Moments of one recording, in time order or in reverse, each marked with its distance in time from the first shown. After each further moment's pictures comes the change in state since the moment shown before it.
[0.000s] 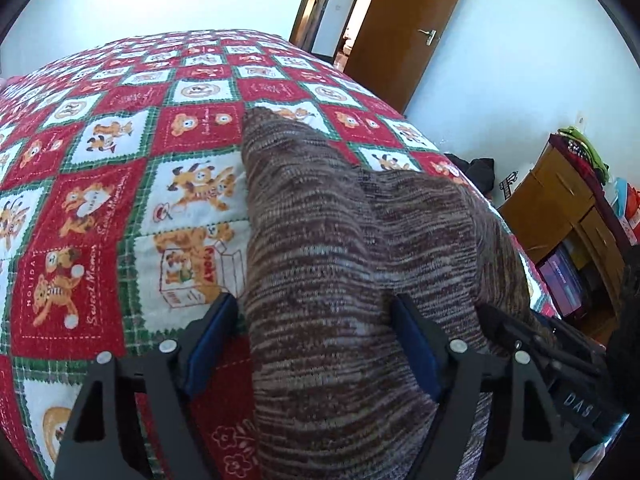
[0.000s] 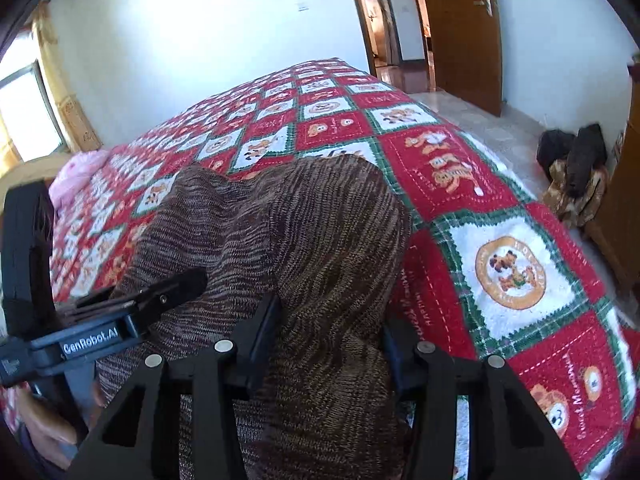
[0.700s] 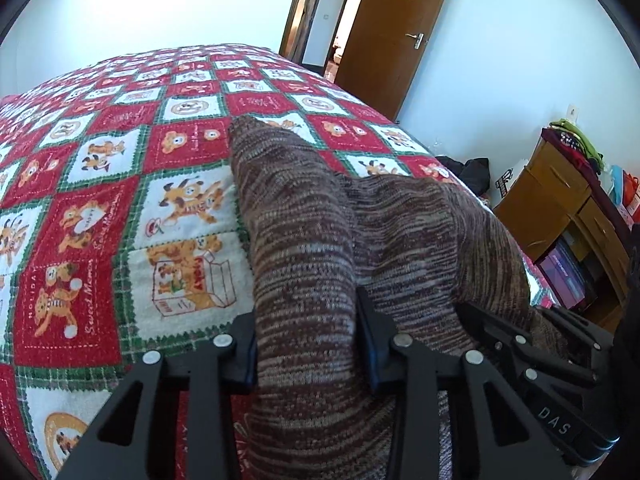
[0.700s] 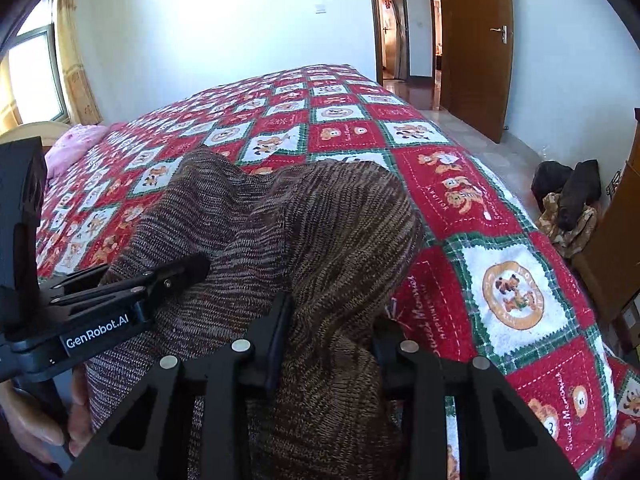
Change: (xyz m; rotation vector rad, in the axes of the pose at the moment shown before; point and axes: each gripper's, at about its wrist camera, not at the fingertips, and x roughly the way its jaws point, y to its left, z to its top) left arm -0.002 -0.008 -0.001 0.051 -0.043 0.000; right arm 0.002 0.031 -0.003 -0.162 -0.014 -0.098
